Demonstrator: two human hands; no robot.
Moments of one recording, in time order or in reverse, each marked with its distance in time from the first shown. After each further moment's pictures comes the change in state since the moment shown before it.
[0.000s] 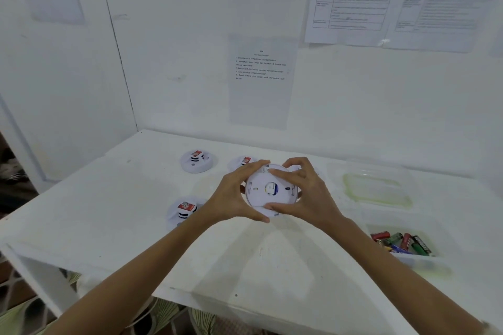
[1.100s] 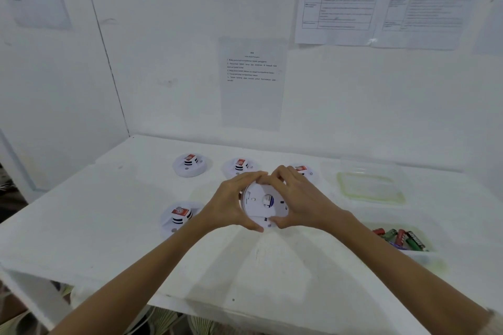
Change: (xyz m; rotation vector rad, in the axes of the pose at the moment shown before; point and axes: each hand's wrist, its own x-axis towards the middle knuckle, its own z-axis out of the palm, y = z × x) left_hand 0.000 -0.009 0.005 0.092 -0.066 0.026; right_hand 0.007 -0.003 -0.007 -0.270 -0.373 -0.134
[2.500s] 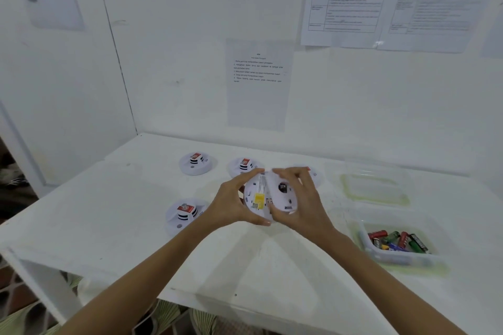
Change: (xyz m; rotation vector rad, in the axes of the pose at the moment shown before) left_hand -0.010 0.016 0.001 -0.166 0.063 -0.272; right_hand -0.012 -0.028 0.011 0.505 0.360 0.327
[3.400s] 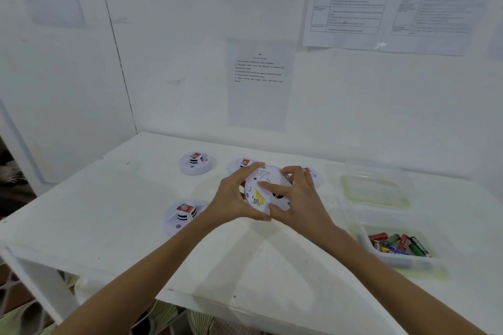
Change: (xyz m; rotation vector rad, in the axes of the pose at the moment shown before) left_hand 0.006 0.003 0.000 0.015 0.068 0.124; right_hand 0.010 -0.011 -0.007 -0.421 -0.231 0.006
